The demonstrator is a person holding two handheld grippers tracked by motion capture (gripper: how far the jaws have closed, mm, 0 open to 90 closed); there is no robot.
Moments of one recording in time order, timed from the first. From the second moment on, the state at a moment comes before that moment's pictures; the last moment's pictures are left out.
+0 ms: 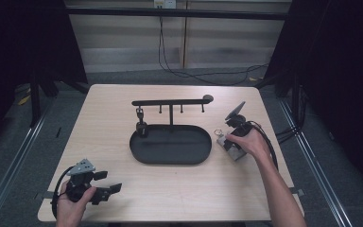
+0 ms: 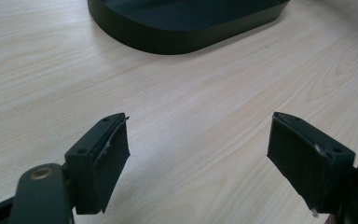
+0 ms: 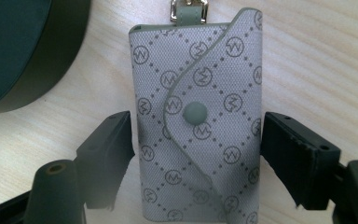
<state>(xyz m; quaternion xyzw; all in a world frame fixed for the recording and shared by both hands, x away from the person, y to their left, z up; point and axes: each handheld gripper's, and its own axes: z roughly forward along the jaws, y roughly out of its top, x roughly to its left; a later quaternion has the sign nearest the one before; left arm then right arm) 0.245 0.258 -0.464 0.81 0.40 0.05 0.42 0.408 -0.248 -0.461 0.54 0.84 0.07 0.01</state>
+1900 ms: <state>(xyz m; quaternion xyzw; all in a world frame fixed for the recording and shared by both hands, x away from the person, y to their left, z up) 0.248 0.258 -0.466 0.82 0.40 0.04 0.41 0.410 -0.252 -0.459 0.56 0.82 0.06 -0.01</state>
